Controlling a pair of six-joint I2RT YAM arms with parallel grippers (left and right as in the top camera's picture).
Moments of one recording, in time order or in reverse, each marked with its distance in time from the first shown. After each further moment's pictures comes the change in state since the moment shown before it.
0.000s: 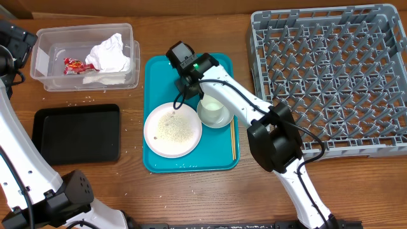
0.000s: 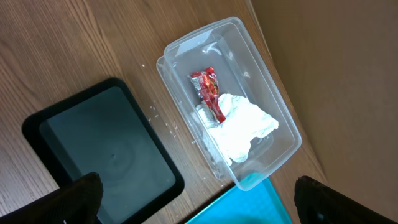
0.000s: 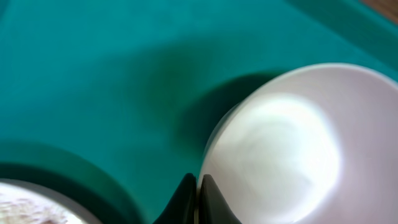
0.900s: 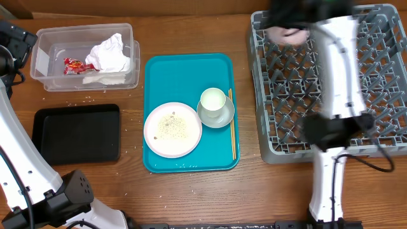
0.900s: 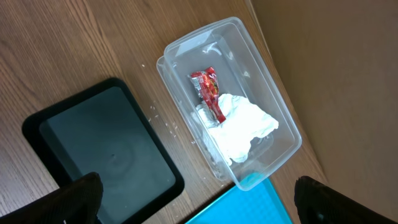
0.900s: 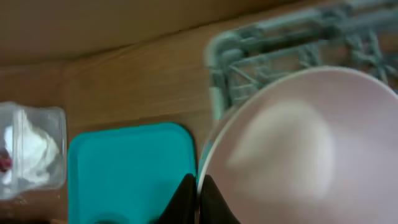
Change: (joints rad) left arm 0.000 0.000 0.000 0.000 0.000 0.000; right arm -0.583 -0.039 0.713 -0.538 -0.331 0.237
